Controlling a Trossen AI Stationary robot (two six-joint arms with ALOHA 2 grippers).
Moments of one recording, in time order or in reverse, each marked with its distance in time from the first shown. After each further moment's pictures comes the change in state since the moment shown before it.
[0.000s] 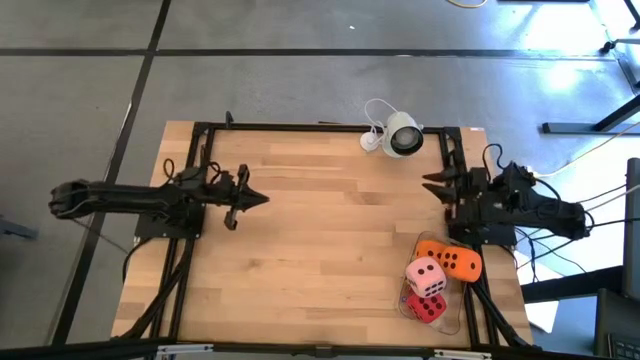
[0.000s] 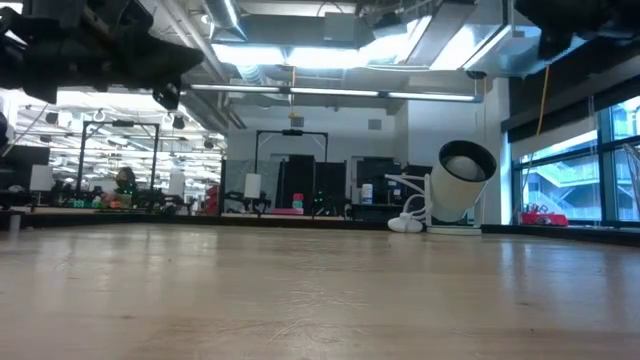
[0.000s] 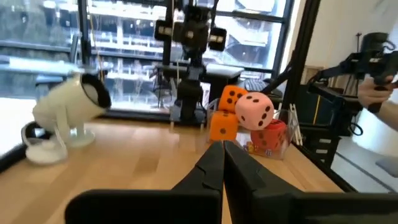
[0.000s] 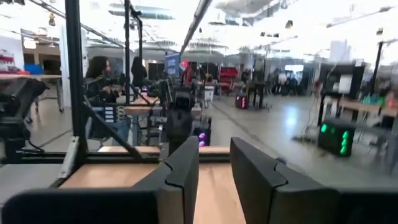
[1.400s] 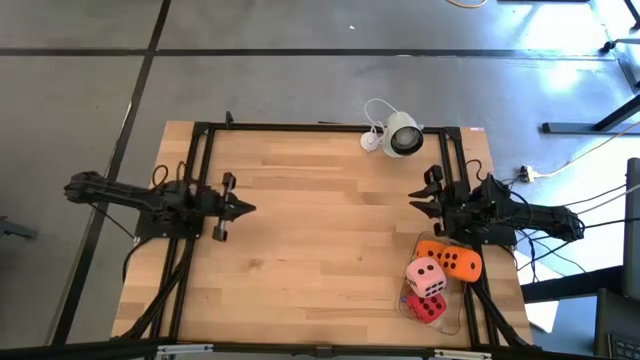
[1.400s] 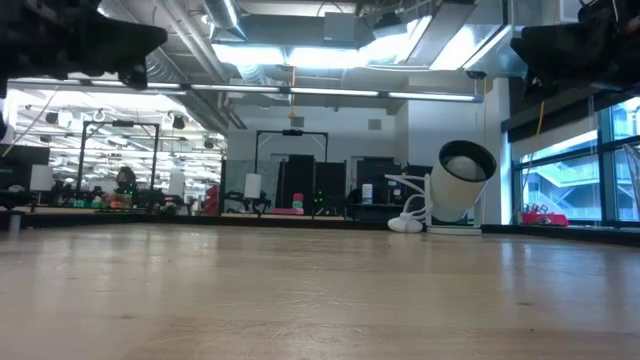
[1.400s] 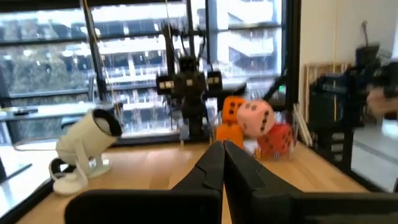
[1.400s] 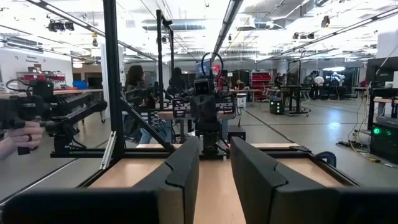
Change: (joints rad) left arm -0.339 -0.331 -0.055 -0.237 -0.370 0.215; right arm 0.000 -0.081 -0.316 0.279 -0.134 0.105
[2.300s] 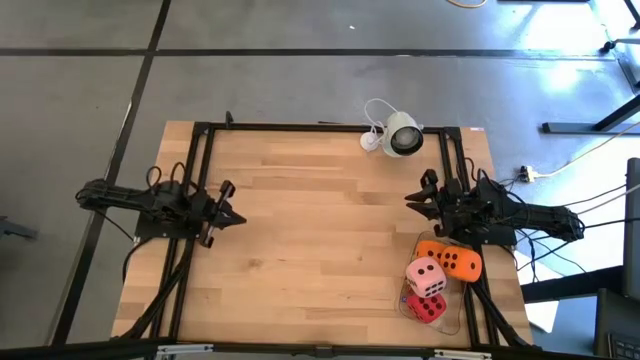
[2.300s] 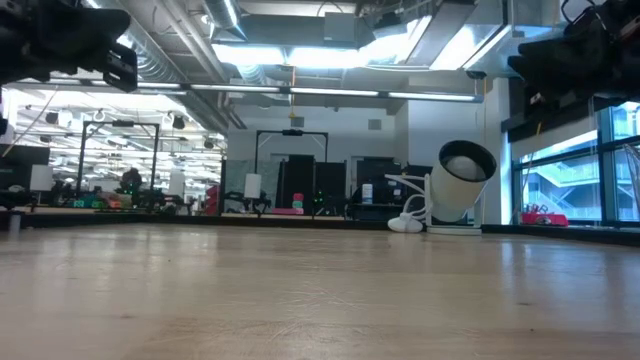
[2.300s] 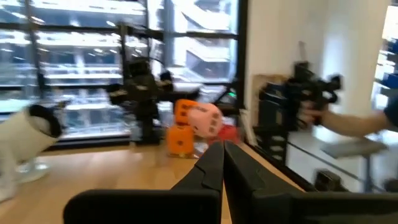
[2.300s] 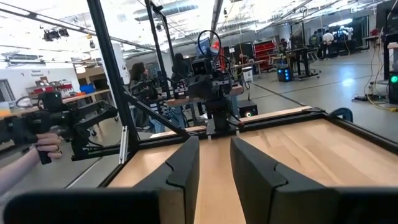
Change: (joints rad) left arm -0.001 -0.221 -0.037 -0.206 0.204 -0.105; right arm 0.000 0.000 0.000 -0.087 0.004 0.177
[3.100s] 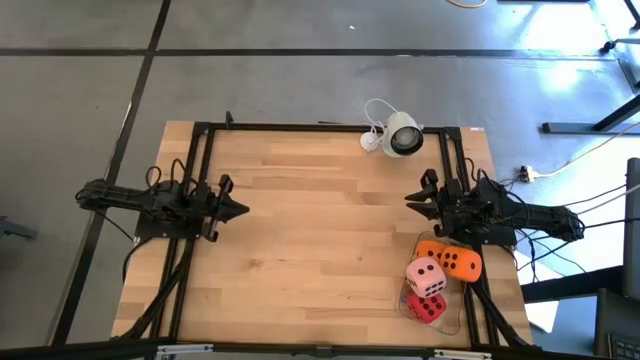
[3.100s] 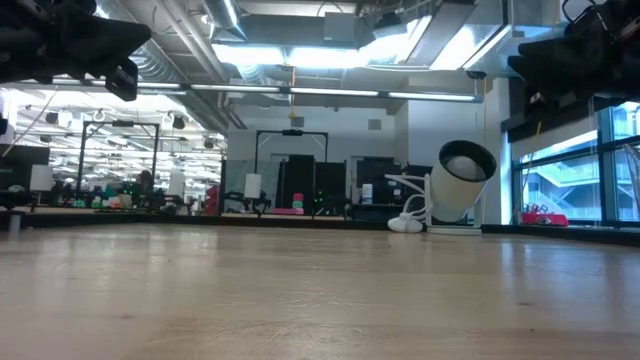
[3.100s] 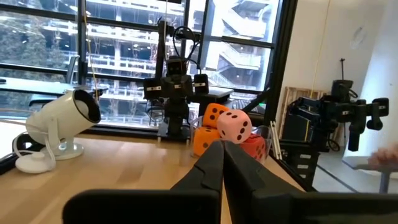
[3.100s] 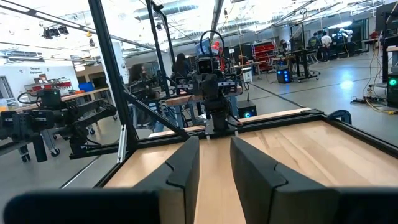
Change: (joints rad) left arm 0.001 0.000 -0.001 0.014 -0.163 -0.095; right arm 0.000 0.000 0.000 0.000 0.000 -0.021
